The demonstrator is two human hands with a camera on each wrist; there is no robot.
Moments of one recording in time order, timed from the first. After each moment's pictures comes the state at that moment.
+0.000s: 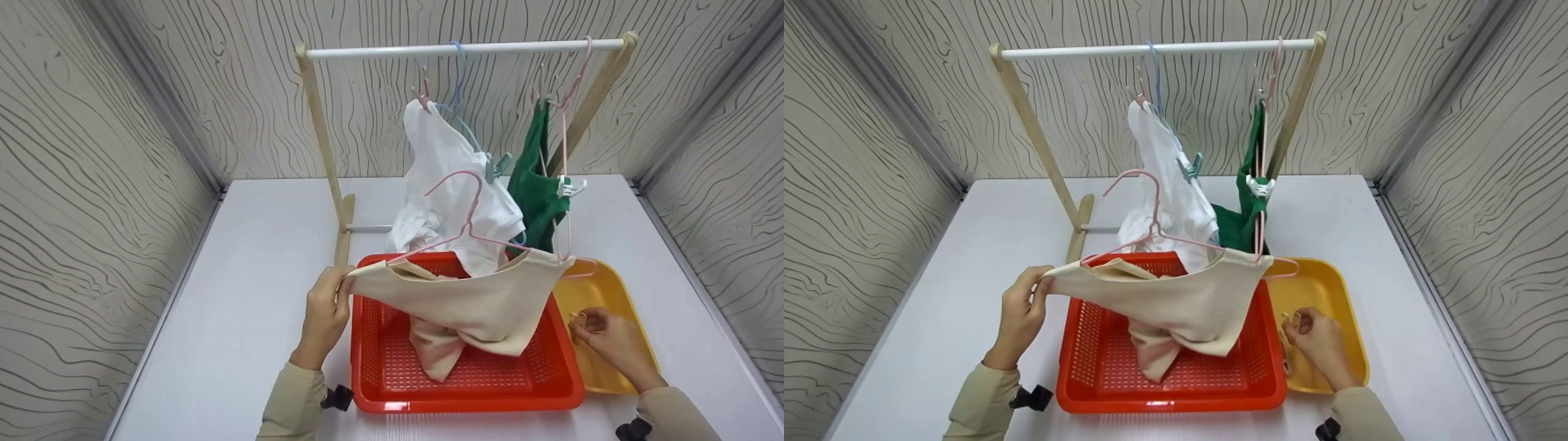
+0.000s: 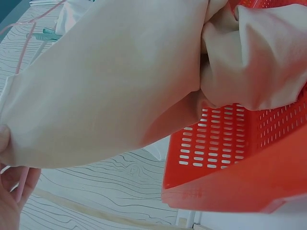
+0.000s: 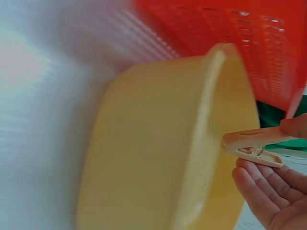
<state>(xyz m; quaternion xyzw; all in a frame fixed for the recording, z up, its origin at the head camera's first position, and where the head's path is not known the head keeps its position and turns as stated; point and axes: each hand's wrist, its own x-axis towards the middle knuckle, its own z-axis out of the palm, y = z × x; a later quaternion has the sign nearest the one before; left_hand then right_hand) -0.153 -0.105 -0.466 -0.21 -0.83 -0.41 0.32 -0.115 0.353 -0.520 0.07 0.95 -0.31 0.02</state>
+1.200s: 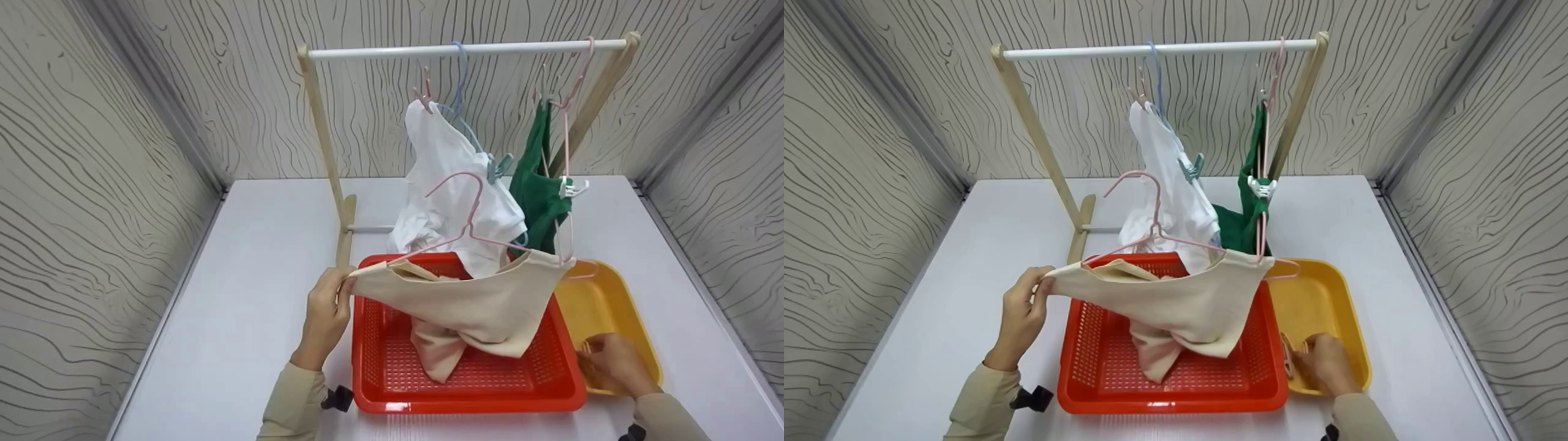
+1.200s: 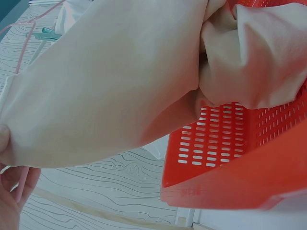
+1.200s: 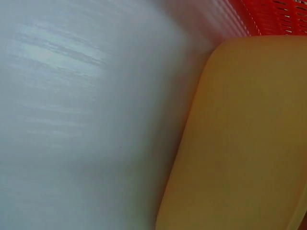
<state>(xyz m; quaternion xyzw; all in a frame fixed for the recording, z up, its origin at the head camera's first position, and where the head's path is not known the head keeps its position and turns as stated) -0.153 -0.106 -0.468 -0.21 -0.83 -0.41 0.32 -0.113 0.371 -0.547 0.15 0.91 -0.34 0.21</state>
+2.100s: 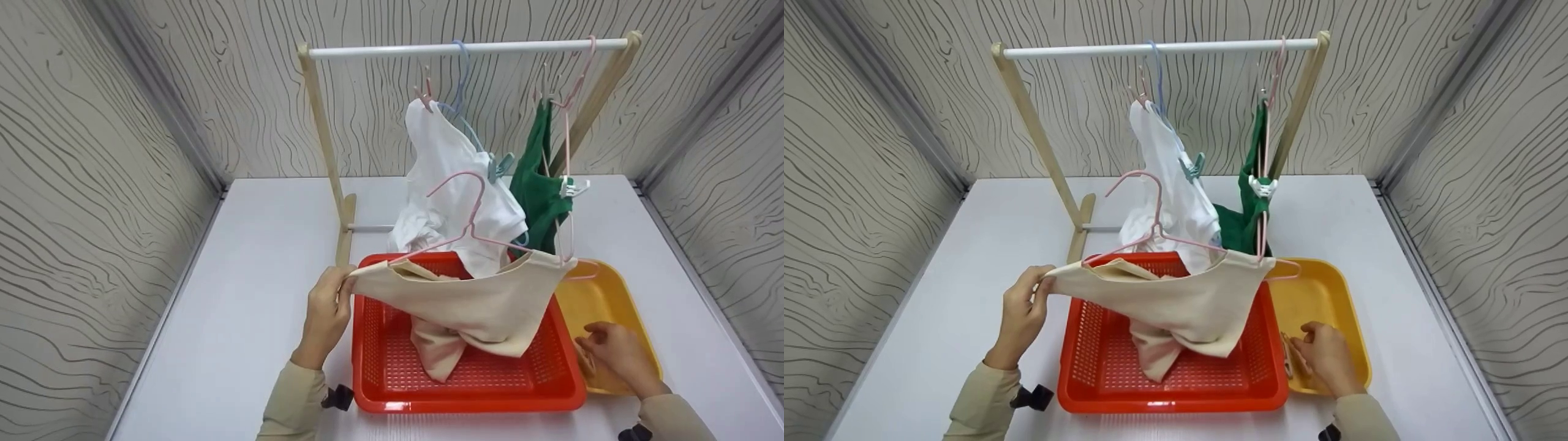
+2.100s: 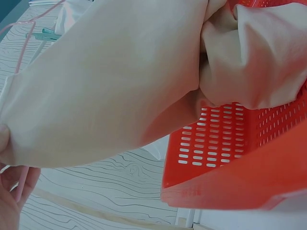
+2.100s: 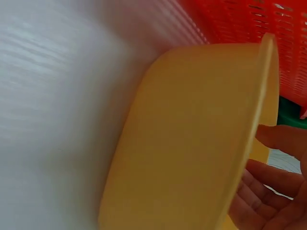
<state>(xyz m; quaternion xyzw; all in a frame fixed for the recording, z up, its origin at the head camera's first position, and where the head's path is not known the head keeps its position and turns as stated) -0.152 -0.105 -0.466 -0.21 -0.83 -0.40 0.32 -0.111 0.361 -0.523 0.08 0.95 -0.29 0.11</state>
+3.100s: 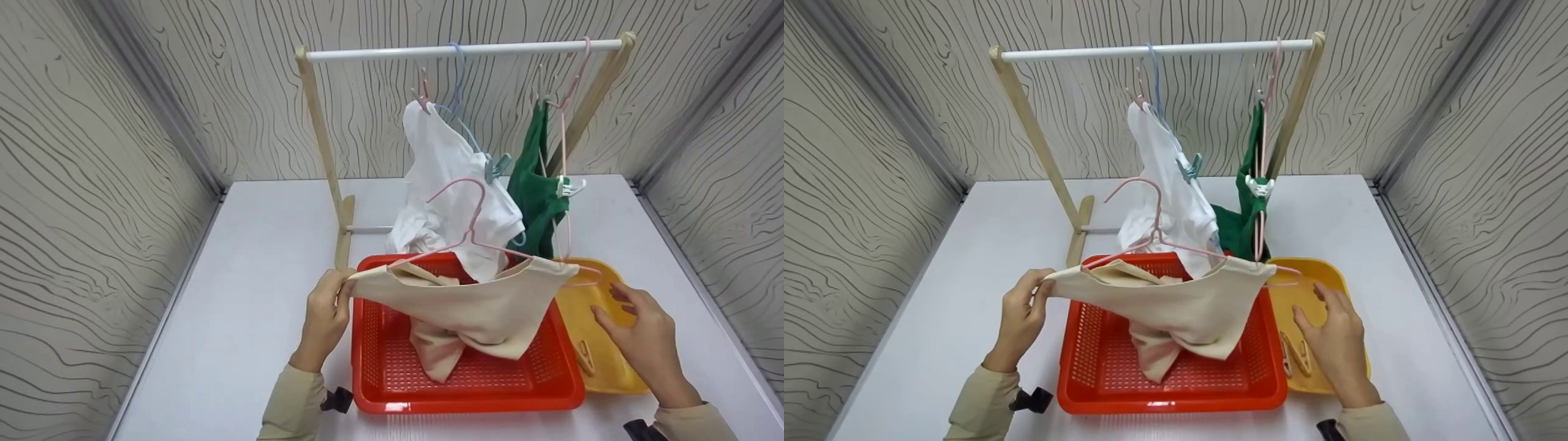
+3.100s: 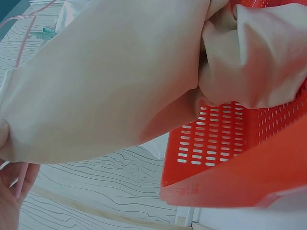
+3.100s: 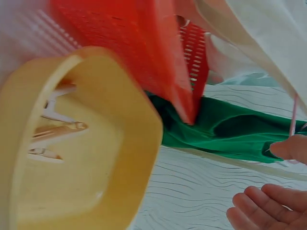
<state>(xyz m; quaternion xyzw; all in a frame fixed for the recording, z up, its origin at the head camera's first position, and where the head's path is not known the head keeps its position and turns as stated) -0.154 -0.108 -0.471 -0.23 -0.82 -0.41 0.33 -0.094 0.324 -0.456 0.02 0.92 -0.30 -0.26</state>
